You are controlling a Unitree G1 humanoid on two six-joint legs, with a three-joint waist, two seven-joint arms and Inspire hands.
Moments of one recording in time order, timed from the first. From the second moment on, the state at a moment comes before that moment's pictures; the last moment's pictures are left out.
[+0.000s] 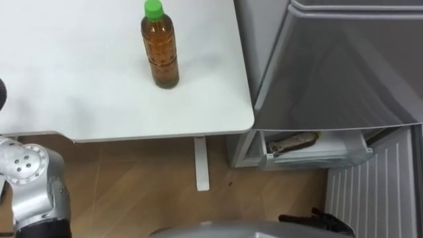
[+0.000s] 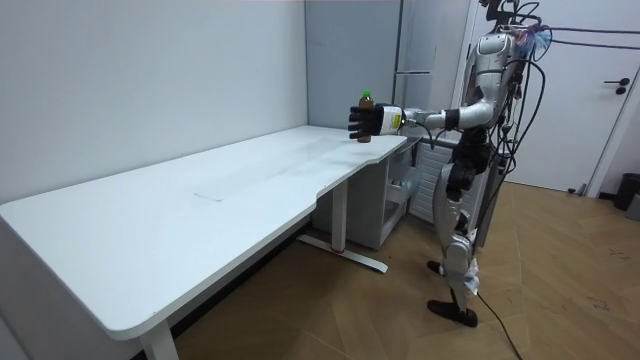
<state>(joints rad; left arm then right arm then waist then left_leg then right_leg) 0.14 0.24 0.34 -0.02 -0.25 -0.21 0.81 0.10 -0.24 -0.09 1.28 0.27 -0.05 0.18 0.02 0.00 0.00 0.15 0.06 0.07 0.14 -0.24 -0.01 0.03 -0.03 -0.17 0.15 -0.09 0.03</state>
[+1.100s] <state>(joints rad) 0.14 0.24 0.16 -0.13 -0.27 -0.11 0.07 0.06 -0.26 -0.15 1.34 0.22 -0.06 0.31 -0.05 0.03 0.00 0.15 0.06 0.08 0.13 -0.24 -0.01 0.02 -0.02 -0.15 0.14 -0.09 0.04</state>
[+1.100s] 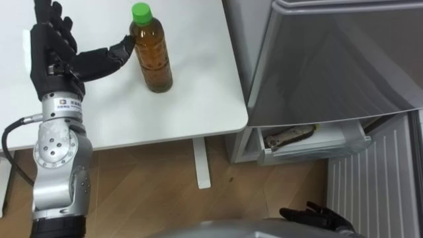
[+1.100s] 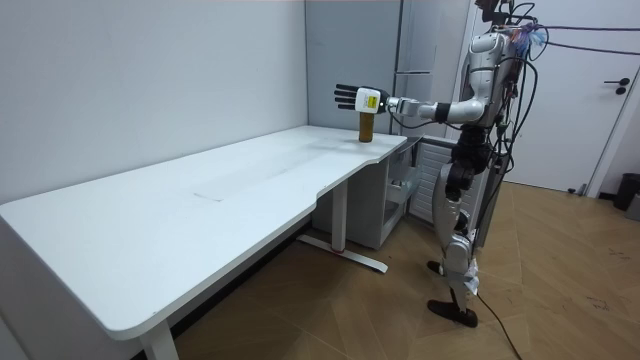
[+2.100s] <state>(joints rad) 0.10 0.27 0.16 -0.18 -0.30 -0.01 -0.15 0.06 -0.26 -0.18 1.32 0.23 -0.03 0.32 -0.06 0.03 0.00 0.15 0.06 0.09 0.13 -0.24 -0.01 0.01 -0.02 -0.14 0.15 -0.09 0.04</state>
